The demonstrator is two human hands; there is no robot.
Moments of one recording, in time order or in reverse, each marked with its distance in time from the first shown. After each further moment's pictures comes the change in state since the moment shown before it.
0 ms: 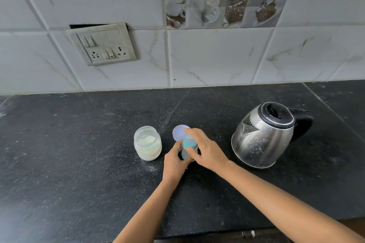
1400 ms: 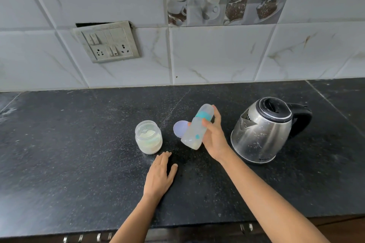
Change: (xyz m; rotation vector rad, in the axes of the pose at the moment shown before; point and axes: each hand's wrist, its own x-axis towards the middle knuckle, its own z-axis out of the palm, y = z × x) left_hand -0.047 -0.050 -0.033 0.568 0.049 0.117; right_hand 0.014 -0.018 -0.025 1.553 0.333 0.480
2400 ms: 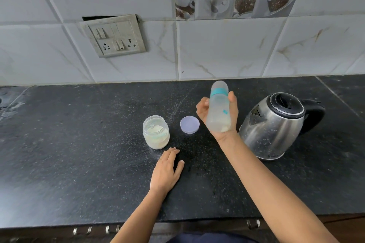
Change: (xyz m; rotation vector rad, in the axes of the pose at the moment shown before) left_hand -0.001 -0.006 -0.003 0.006 -0.028 0.062; right_hand 0.005 -0.032 0.042 0.617 -0.265 0.209
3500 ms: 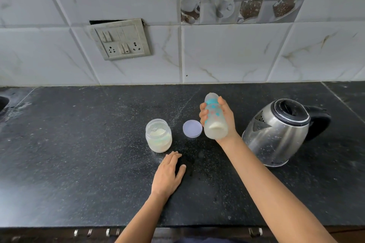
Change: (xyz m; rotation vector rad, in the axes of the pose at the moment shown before) left_hand 0.000 0.003 -0.003 -0.008 -0.014 -0.021; right_hand 0.024 -0.009 -0.027 -0.188 -0.017 0.173
